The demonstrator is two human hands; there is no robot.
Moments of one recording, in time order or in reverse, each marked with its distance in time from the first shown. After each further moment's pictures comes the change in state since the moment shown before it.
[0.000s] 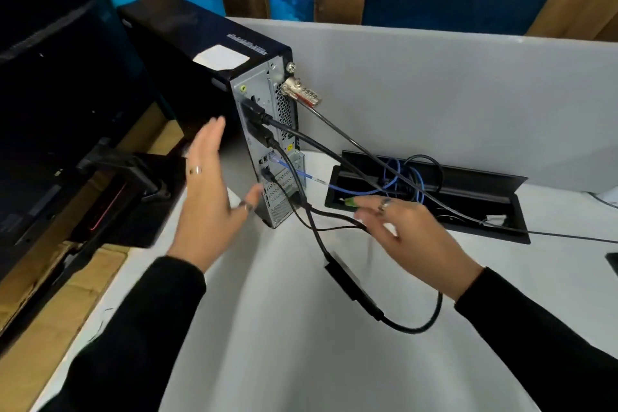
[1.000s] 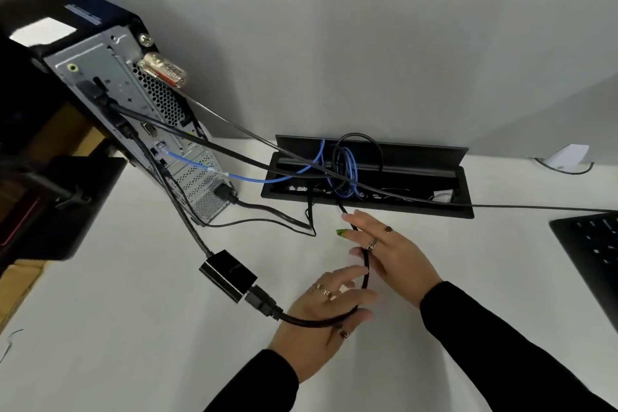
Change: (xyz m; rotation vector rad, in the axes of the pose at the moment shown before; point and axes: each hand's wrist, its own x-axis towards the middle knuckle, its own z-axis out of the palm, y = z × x) left_hand -0.124 0.114 0.188 -0.412 -0.463 0.215; right_hand -0.078 0.162 0.020 -0.165 0.013 -0.187
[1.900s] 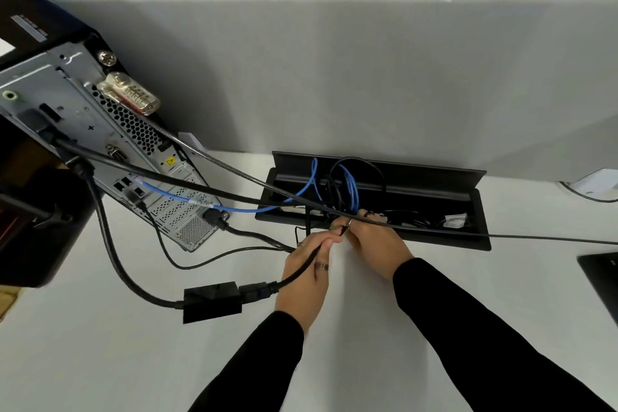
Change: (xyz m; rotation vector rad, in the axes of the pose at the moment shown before) left_hand 0.089 -0.043 -0.005 -0.261 0.351 -0.414; right_hand 0.072 0.051 0.028 -0.054 -0.268 0.289
